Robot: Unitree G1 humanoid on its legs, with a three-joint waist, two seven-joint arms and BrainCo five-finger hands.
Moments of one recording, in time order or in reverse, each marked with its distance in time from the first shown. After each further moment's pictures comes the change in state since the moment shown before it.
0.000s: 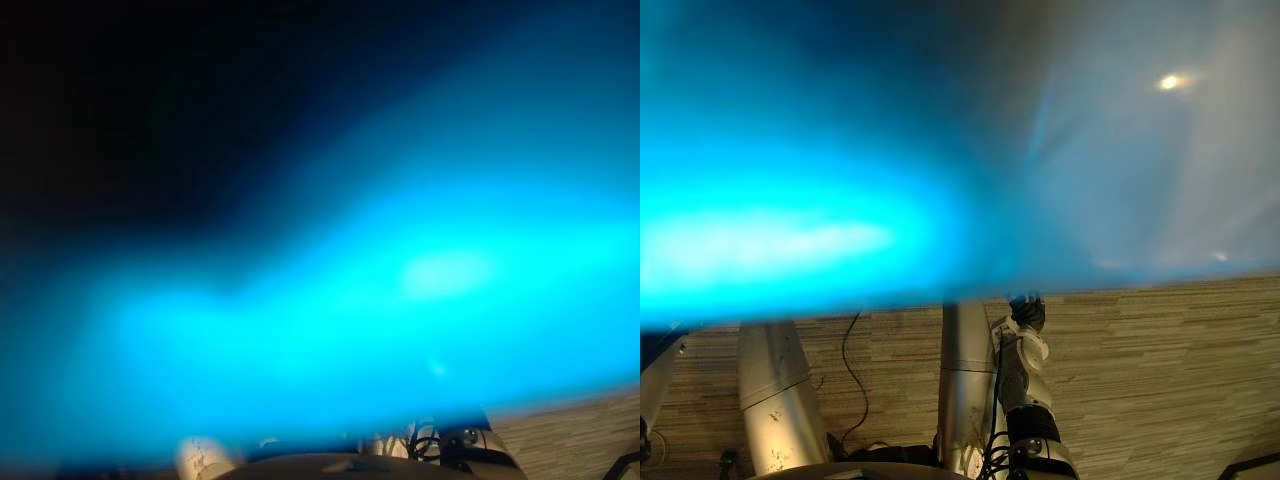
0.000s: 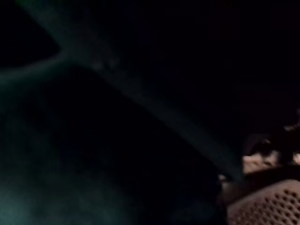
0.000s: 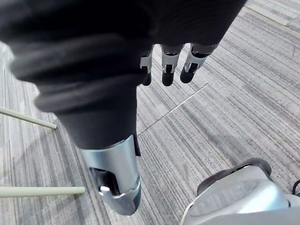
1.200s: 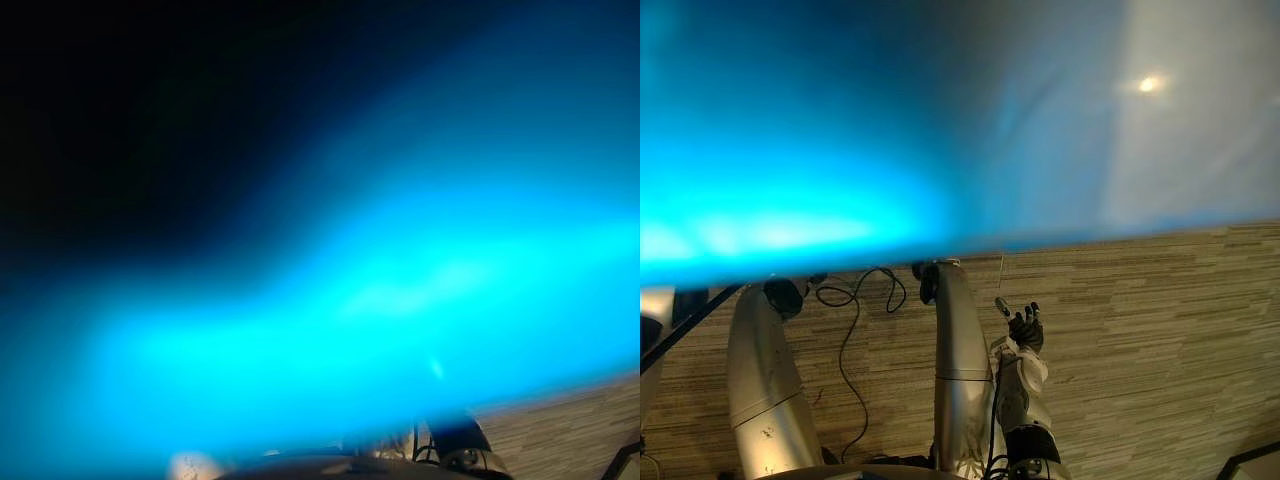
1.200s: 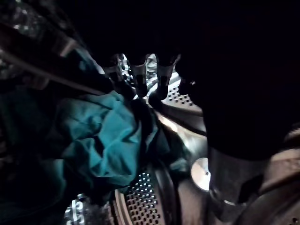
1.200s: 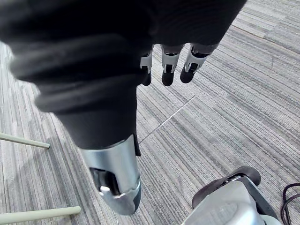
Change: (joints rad) left arm 0.150 -0.038 0.044 0.018 0.147 0.025 0.055; right arm 0.069 0.016 0.011 0.008 0.038 -0.015 0.030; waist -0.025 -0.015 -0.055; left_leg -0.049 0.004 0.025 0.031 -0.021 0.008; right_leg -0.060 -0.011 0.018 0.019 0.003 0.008
